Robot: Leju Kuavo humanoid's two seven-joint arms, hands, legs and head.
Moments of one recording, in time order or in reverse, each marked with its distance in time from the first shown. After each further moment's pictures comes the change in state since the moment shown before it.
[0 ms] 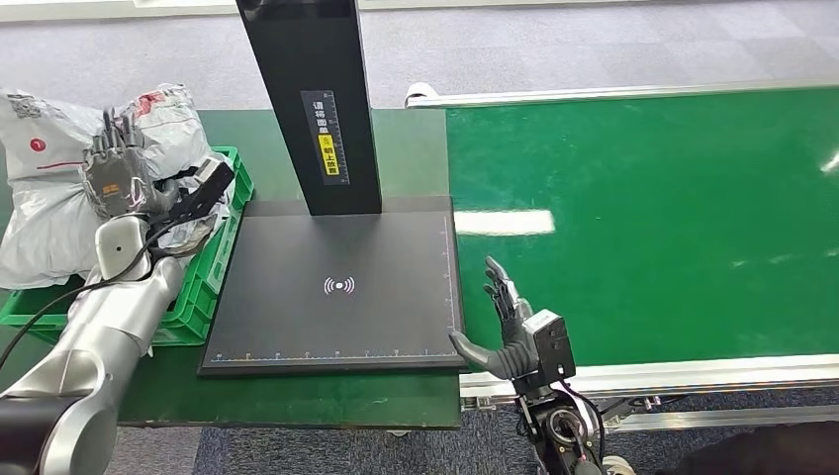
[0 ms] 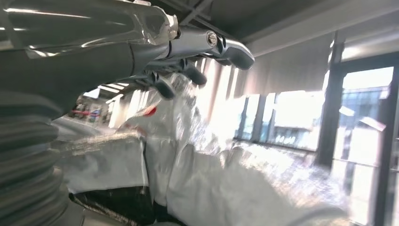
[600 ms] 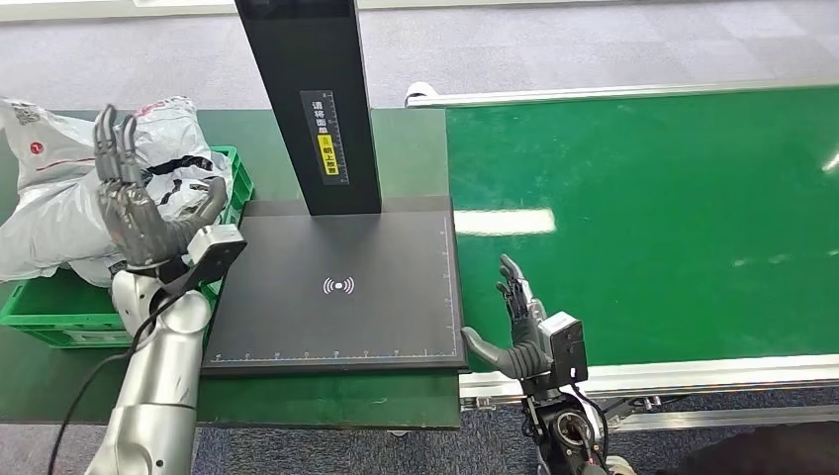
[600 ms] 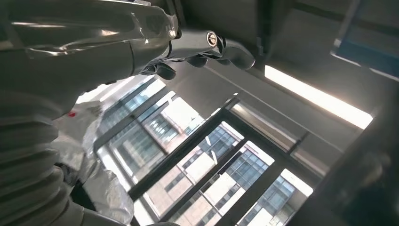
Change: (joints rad) left arm 0.361 -0.306 0.196 -0.677 0.630 0.024 -0.896; right arm 0.012 -0.012 -0.010 -0.018 -0.049 -0.029 -0.024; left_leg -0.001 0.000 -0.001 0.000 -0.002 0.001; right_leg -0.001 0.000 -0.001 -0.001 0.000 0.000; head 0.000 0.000
